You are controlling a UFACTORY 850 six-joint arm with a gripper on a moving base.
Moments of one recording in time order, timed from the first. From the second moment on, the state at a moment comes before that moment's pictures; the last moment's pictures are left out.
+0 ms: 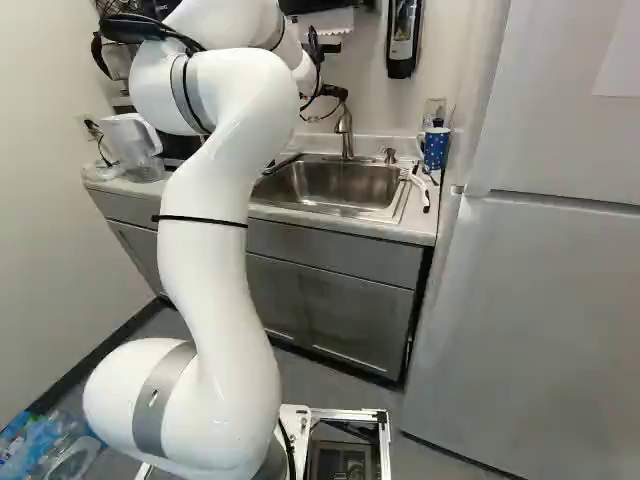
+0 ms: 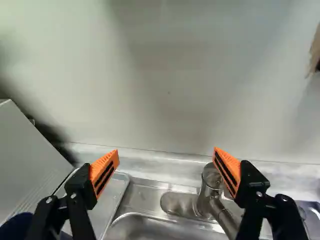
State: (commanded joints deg) arm -4.2 -38.4 -111.7 7.8 -0.4 -2.0
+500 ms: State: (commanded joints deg) arm -5.1 -33.2 -104.9 7.9 0.9 -2.0
